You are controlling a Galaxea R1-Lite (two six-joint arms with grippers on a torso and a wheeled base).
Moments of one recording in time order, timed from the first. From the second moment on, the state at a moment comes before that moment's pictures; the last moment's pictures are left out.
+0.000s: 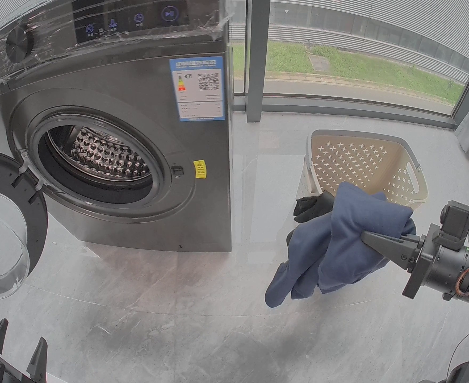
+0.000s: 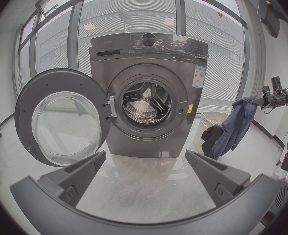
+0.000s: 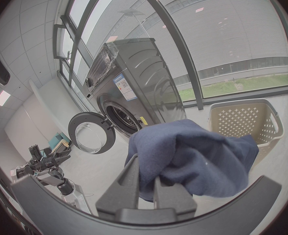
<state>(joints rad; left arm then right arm) 0.00 0.02 -0.02 0.01 0.01 -0.04 0.67 1.25 -0.39 -0.79 0.07 0.23</state>
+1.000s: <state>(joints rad) 0.00 0.02 -0.02 0.01 0.01 -0.04 0.64 1.27 -0.40 -0.79 0.04 0.24</state>
